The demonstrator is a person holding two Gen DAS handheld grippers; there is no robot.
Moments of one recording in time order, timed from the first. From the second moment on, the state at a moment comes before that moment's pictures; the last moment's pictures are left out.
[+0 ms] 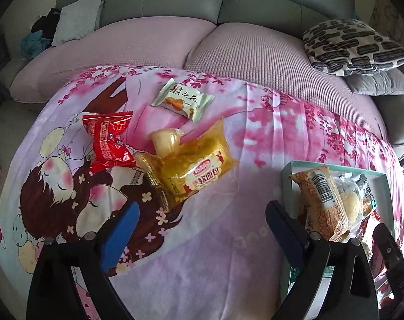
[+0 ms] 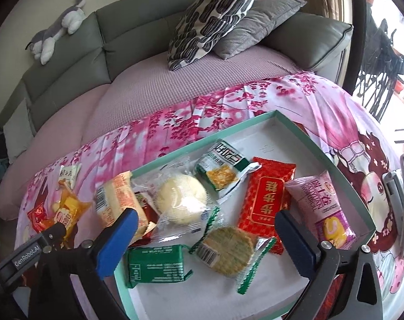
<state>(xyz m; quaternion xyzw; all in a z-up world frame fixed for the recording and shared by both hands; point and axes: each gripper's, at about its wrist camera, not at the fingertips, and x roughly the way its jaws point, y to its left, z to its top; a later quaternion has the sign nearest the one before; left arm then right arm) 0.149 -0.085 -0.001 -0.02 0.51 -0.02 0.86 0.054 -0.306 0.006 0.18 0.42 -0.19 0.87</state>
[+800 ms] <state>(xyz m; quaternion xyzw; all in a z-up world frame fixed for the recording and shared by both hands) 0.150 0.049 0.019 -0.06 0.48 0.11 0.87 0.094 -0.154 0.010 0.08 0.42 -0.02 0.91</state>
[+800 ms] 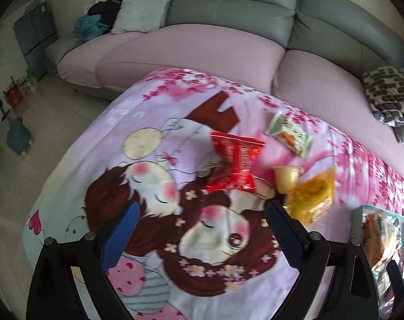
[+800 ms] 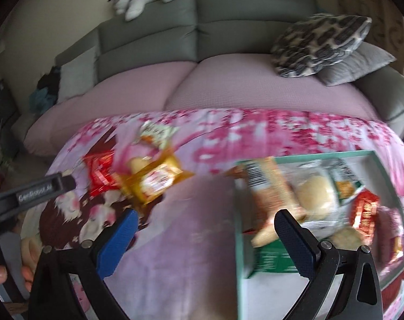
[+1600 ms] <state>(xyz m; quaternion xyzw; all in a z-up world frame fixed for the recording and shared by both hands) 0.213 0.084 -0.010 -0.15 0.50 0.05 0.85 0.165 -0.132 -0.016 0.19 0.46 0.03 0.87</state>
